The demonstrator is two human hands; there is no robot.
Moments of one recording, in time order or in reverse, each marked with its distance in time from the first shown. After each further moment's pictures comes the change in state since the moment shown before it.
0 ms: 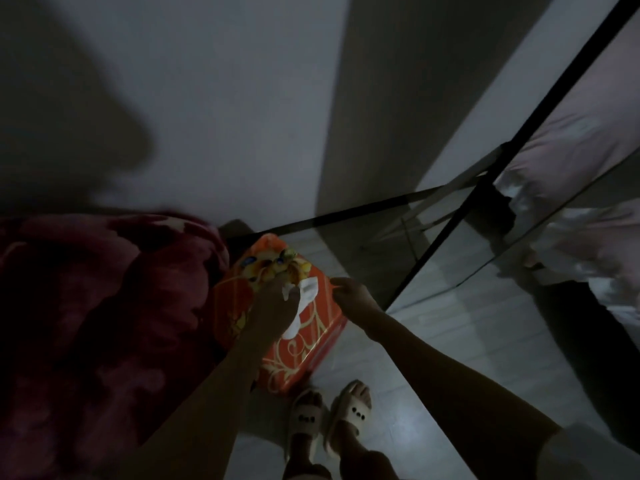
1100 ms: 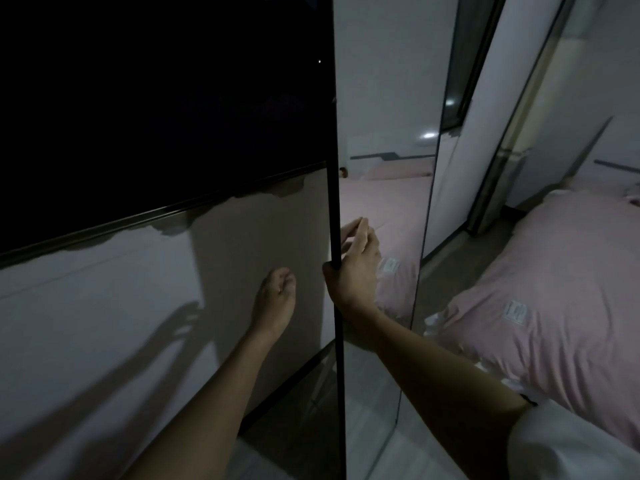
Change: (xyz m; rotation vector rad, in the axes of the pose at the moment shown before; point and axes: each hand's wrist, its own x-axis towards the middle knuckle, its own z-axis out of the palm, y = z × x) left_hand -0.011 0.417 -0.077 -0.251 0.001 0.670; right_hand -0.103 -0.223 -0.285 -0.205 1.323 -0.562
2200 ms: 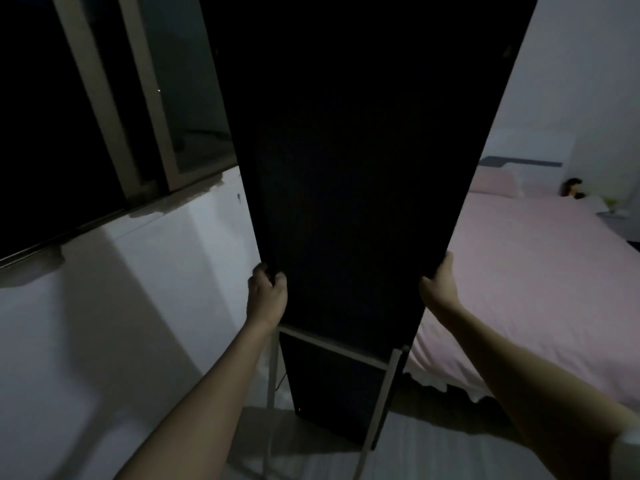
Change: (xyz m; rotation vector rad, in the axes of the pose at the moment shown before) left_hand 0.001 0.152 0.299 -0.072 -0.333 0.122; right_hand 0.003 0.268 -0.357 0.121 0.393 0.475
